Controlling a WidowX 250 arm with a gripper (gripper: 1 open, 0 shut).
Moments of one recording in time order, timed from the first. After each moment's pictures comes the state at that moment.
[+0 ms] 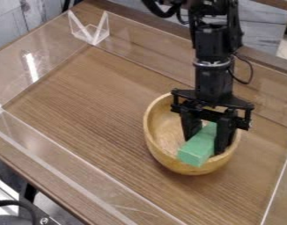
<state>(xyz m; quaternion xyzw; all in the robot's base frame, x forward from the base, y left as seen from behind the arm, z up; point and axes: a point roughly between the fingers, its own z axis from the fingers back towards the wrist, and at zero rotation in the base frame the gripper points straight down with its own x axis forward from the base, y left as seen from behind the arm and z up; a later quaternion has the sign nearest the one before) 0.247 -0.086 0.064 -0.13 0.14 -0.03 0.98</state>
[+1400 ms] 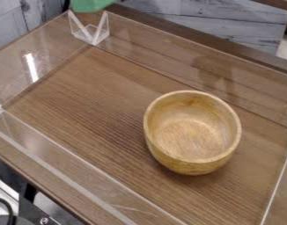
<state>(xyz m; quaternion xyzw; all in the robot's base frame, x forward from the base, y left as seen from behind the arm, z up) 0.243 0.064 0.218 -0.15 0.04 0.08 0.98</state>
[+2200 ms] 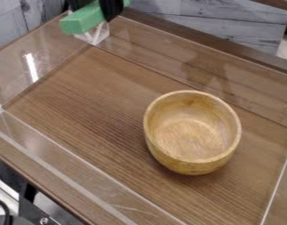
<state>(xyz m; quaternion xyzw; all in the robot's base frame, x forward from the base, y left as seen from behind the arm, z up) 0.238 0.074 0.190 -0.16 0.04 0.07 0.98</state>
